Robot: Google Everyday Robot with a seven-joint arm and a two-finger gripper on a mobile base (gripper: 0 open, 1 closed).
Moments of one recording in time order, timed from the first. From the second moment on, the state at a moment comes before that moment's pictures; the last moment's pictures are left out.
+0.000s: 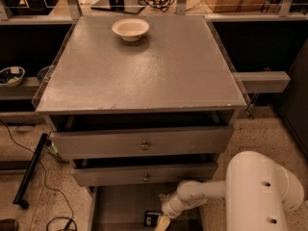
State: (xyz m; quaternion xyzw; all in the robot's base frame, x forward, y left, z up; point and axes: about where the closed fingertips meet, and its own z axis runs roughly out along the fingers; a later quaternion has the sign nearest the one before) arm 0.462 -0.021 0.186 -0.58 0.75 0.26 0.16
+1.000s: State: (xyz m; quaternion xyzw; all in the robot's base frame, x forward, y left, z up) arm 0.458 -0.017 0.134 -0.55 0.77 0.29 0.16
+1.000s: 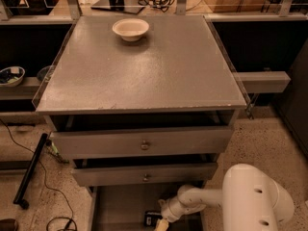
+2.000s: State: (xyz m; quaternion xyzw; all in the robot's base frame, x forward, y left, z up) arm 0.448 -0.013 0.128 -0.55 0.77 0.30 0.14
